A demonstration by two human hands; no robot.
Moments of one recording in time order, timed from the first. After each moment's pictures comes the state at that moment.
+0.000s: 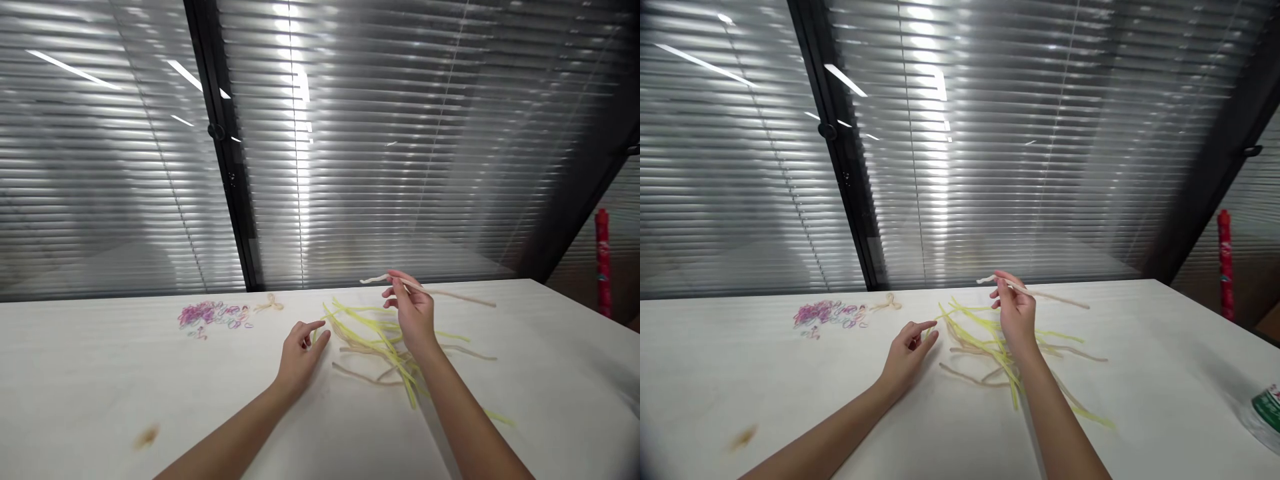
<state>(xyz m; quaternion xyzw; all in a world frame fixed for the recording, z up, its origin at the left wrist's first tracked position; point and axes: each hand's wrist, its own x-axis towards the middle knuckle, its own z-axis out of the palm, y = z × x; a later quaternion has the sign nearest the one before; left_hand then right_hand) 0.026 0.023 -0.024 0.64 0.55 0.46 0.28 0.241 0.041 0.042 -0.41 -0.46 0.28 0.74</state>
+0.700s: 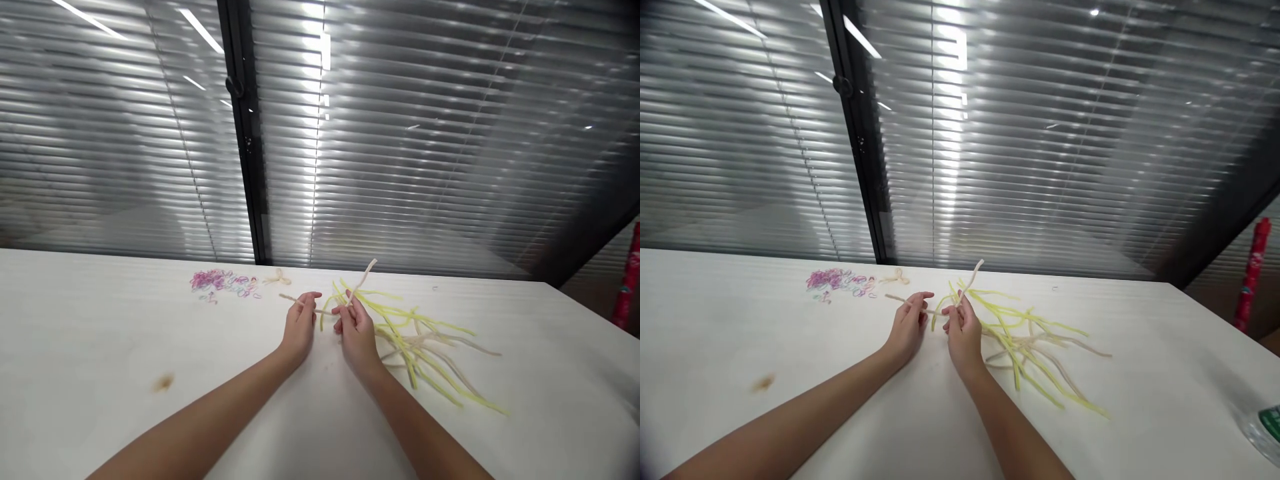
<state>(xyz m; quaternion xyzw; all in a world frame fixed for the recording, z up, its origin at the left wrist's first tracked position) 0.029 0.027 -0.026 0.47 0.48 0.59 0.45 0.151 0.021 -0.042 -0.46 -0.49 0.45 0.59</state>
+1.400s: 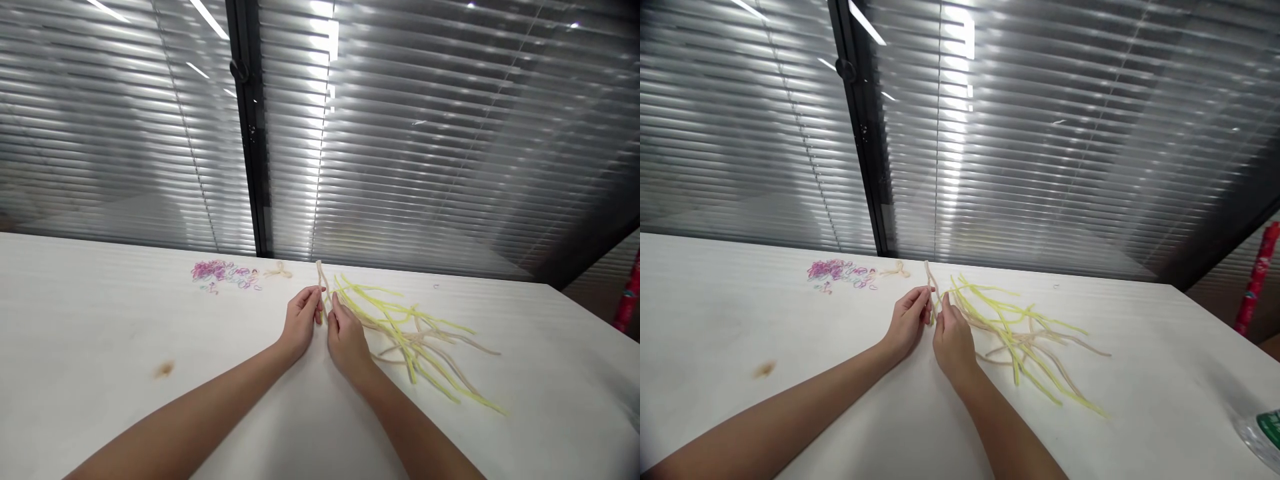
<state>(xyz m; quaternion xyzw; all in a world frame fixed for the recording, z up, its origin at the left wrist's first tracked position) 0.033 0.025 -0.023 0.47 0.39 0.62 0.49 0.148 0.007 -0.037 -0.53 -0.73 0.16 0.40</state>
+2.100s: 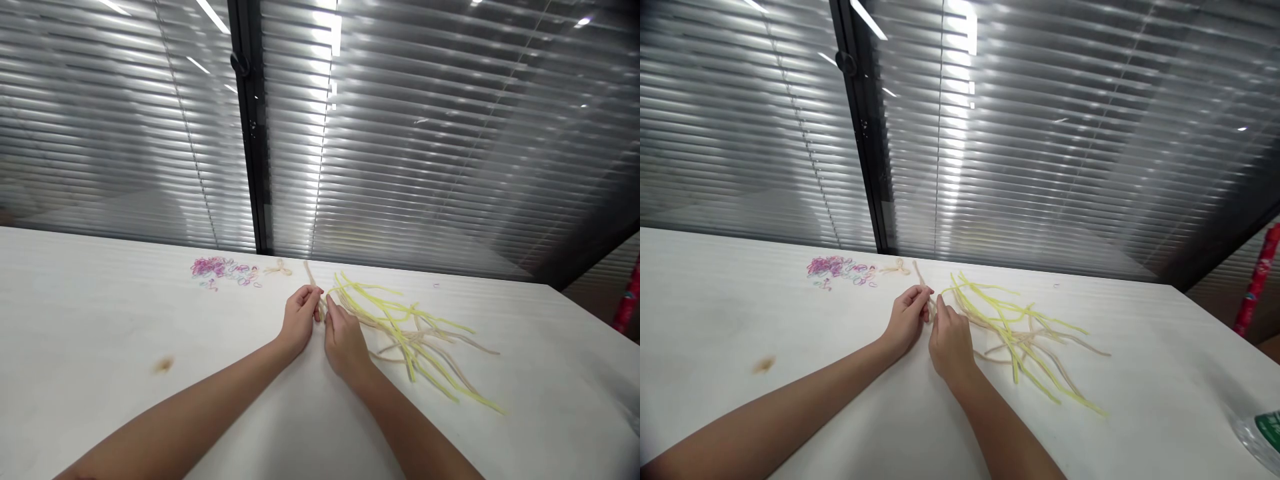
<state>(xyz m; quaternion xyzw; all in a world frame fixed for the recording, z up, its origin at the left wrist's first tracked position) 0.032 0.027 -0.025 0.46 0.43 0.61 0.48 0.147 0.002 -0.033 -0.52 -0.78 0.09 0.33</state>
